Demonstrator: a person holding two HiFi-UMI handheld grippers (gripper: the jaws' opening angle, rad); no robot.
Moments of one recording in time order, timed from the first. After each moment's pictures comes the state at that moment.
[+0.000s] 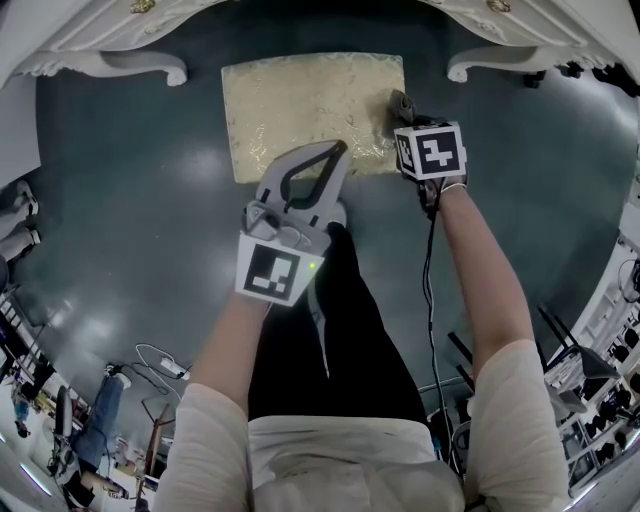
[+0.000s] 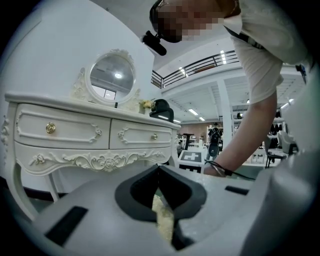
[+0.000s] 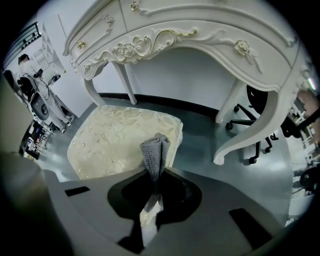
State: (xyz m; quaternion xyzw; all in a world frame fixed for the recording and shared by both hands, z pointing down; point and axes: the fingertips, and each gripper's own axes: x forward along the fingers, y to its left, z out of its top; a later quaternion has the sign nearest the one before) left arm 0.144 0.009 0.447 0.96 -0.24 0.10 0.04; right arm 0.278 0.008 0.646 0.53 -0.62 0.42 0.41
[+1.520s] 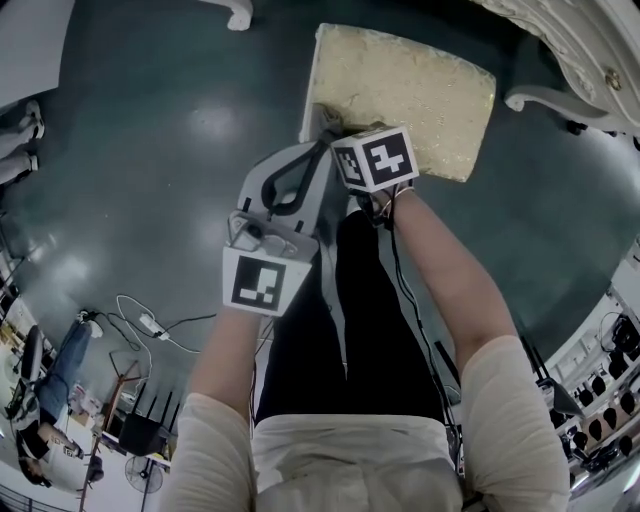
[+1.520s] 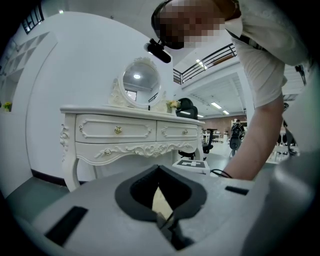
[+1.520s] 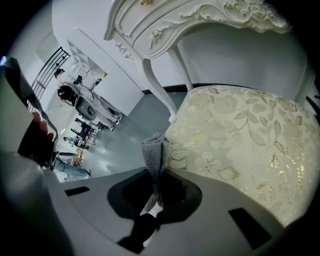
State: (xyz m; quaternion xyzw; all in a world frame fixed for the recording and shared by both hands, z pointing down) left arm -0.027 0.000 0.455 0.92 -0.38 0.13 0.05; right arm -0.030 0.004 0.653 0.32 -0.74 0.49 0.33
